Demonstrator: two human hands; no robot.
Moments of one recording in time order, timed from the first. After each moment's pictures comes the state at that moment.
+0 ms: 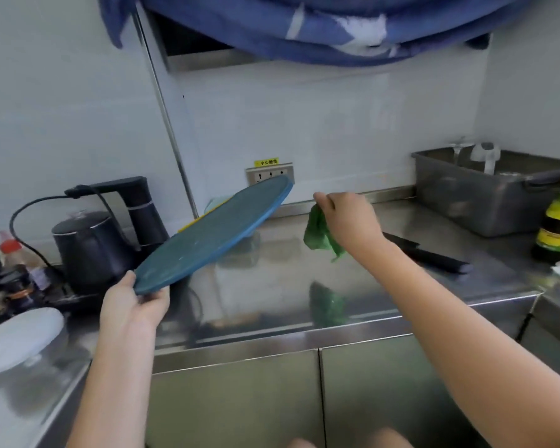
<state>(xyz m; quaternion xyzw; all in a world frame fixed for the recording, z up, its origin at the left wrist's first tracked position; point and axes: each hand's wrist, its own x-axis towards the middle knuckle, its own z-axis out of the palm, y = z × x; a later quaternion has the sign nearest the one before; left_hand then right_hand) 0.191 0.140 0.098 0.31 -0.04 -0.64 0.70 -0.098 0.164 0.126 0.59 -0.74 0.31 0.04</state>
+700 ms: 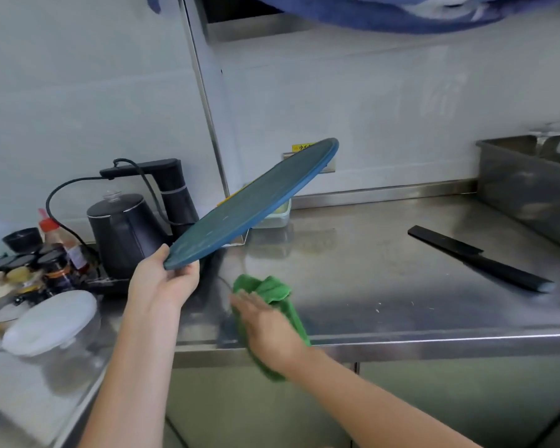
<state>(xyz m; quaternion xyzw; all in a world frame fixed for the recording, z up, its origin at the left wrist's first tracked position) 0.204 0.103 0.108 0.28 0.00 -0.68 0.68 0.067 0.121 -0.034 0.80 -0.52 0.26 -0.15</state>
